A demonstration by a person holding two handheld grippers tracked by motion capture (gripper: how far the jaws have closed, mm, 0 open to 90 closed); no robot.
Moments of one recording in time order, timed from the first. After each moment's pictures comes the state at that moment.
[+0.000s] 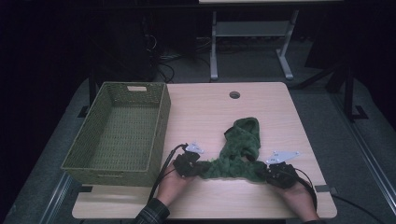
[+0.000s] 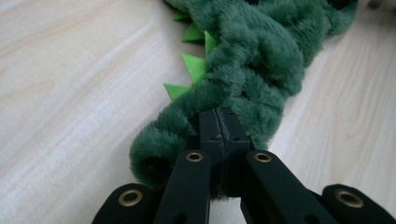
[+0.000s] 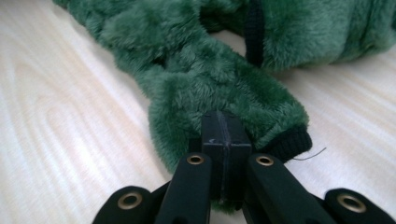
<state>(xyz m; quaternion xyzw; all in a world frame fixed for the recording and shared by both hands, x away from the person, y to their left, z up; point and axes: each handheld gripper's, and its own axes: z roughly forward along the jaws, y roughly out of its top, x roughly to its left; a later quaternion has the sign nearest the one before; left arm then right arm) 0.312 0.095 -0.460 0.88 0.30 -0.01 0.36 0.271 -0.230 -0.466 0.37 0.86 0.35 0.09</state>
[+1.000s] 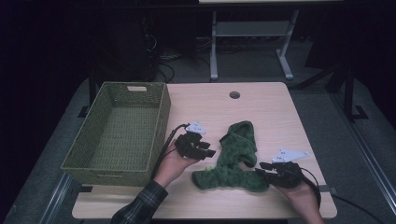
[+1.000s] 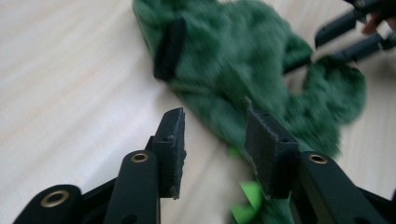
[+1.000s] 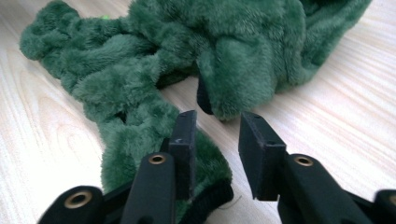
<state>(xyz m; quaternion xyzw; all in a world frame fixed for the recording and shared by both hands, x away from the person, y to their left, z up) 0.360 0.083 -0.411 0.88 0.26 0.02 0.40 0.264 -0.235 -0.445 0.37 0.84 0.38 0.13</state>
